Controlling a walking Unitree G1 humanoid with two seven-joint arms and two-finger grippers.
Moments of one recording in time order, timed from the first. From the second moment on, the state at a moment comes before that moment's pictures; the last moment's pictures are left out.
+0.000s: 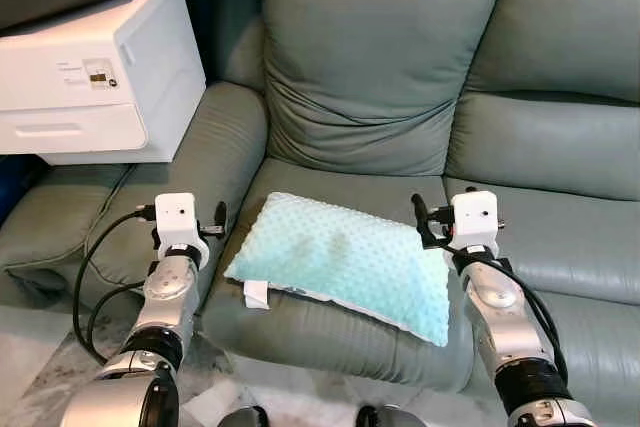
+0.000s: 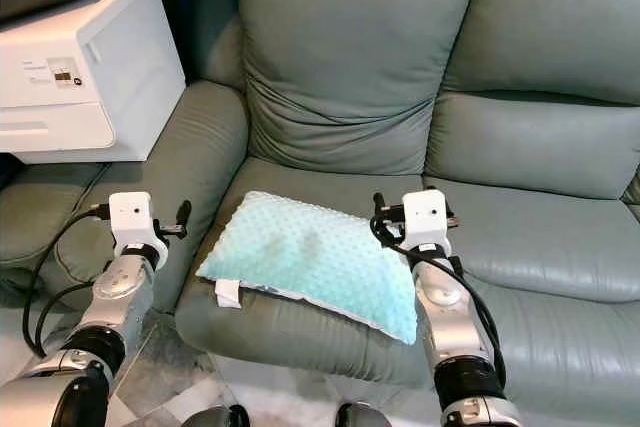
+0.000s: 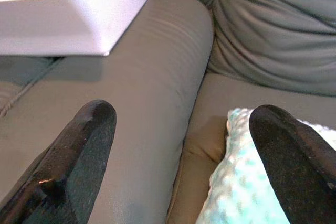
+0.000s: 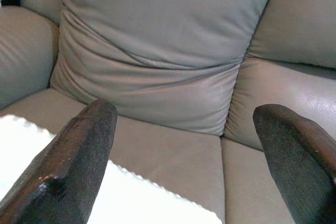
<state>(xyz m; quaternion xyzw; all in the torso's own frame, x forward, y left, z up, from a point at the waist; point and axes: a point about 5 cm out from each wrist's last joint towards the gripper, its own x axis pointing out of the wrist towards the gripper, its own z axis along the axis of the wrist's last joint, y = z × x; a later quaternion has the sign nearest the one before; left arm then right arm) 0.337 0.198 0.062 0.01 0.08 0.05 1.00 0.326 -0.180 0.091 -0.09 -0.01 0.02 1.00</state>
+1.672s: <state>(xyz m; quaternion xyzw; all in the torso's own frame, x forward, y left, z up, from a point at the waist) 0.333 0.155 0.072 -0.04 0.08 -0.04 1.00 0.330 -0.161 0.098 -0.06 -0.02 0.09 0.99</state>
